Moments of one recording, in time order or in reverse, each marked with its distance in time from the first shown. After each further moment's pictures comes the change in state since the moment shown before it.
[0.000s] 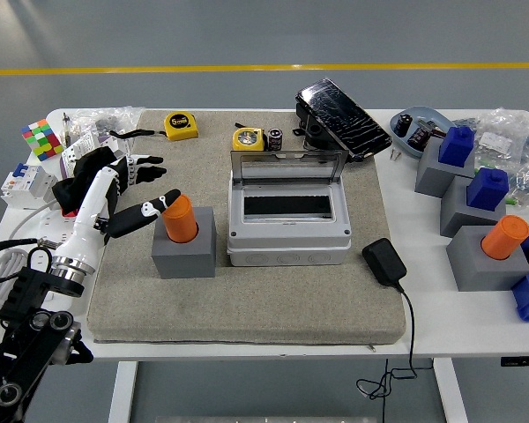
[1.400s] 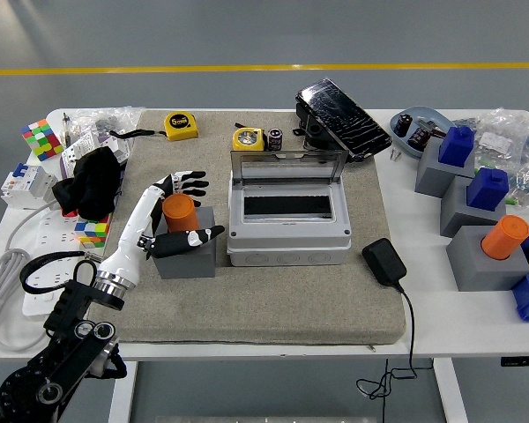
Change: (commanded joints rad) left arm -0.053 -0.061 0.129 0.146 -0.067 0.032 -0.138; right arm -0.006 0.025 0.014 0.000 0.042 -0.010 0.005
